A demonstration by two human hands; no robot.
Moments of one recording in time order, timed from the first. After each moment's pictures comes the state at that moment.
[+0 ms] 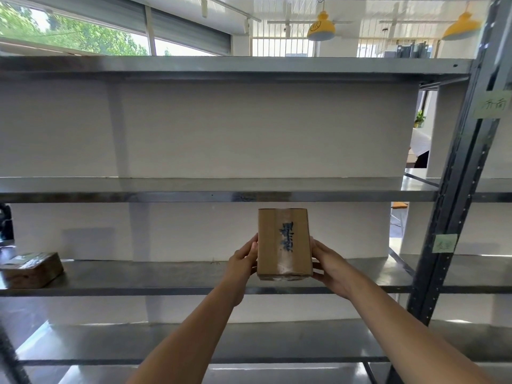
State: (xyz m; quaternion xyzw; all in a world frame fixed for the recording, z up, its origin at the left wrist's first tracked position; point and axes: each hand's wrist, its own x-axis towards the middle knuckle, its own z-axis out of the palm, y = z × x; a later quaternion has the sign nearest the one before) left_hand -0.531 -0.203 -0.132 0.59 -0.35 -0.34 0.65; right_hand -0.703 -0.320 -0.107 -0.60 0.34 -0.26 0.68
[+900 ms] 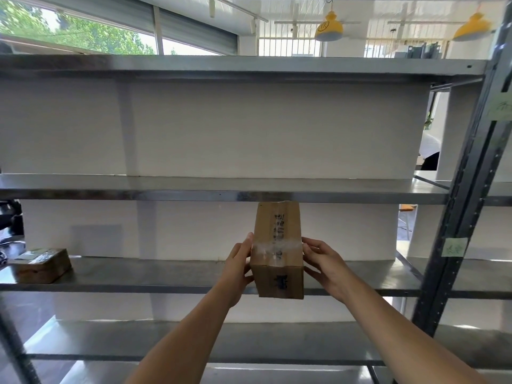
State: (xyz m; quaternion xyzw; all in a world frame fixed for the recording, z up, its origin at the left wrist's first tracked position) left_hand -0.512 -0.192 -0.135 0.54 -0.26 -0.39 0.70; right_hand -0.682 -0.312 -0.116 -0.56 0.33 -0.33 0.69
